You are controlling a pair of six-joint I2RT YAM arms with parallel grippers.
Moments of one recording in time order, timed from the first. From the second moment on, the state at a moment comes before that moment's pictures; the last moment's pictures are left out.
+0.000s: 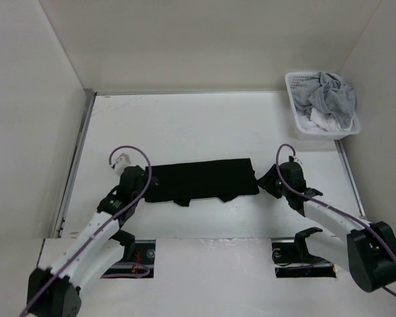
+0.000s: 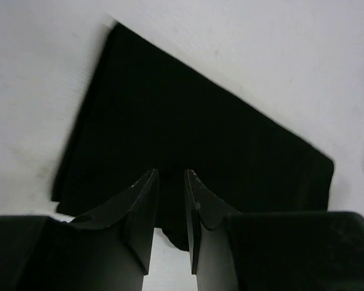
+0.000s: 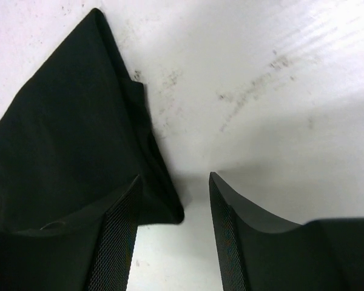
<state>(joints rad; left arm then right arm) -0.35 0.66 0.39 -0.36 -0.24 -0.98 0.31 1.03 0.31 -0.02 0.01 0.87</state>
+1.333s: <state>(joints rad) -0.61 1.10 0.40 0.23 -0.19 -0.95 0.41 0.95 0.69 -0.09 0.10 0.76</state>
